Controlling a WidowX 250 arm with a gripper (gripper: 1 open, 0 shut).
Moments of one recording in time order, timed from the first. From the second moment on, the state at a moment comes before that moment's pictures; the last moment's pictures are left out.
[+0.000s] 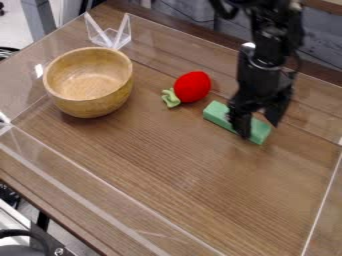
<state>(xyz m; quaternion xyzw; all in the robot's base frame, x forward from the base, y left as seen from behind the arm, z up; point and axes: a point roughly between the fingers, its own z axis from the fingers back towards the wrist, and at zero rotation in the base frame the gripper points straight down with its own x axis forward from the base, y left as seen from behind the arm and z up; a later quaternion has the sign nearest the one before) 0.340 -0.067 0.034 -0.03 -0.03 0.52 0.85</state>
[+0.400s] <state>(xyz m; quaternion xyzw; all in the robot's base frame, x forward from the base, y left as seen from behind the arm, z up) 0.346 -0.064 0.022 -0.02 -0.02 0.56 0.83</state>
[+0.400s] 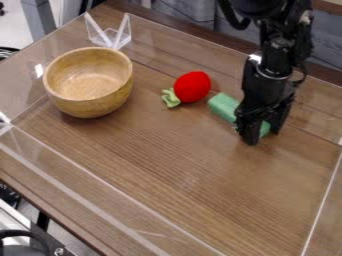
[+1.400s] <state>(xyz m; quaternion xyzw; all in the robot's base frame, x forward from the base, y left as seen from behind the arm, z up) 0.350 -0.050 0.039 0.00 0.01 0.54 0.84</state>
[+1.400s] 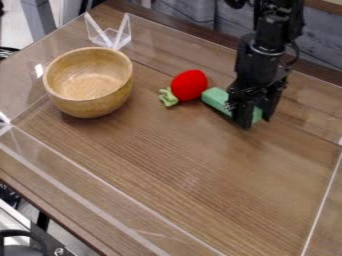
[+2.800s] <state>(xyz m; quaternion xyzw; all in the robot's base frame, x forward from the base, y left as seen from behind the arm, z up) 0.321 0.017 0.164 -0.09 0.06 0.62 0.78</state>
